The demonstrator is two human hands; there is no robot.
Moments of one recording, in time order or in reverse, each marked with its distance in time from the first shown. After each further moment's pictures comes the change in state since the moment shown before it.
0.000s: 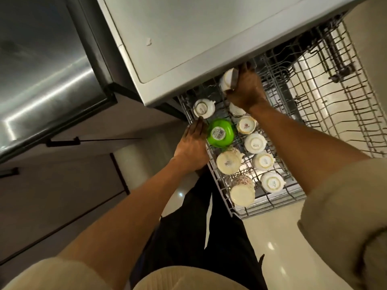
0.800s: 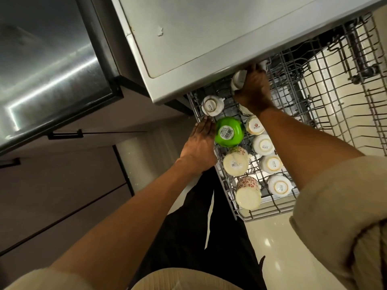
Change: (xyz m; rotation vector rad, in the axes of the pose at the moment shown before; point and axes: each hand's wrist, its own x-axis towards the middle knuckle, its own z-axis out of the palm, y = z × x) left_hand 0.009 -0.007 0.013 0.011 0.011 0.012; right_hand 0.014 0.009 0.035 -0.072 0.009 0.025
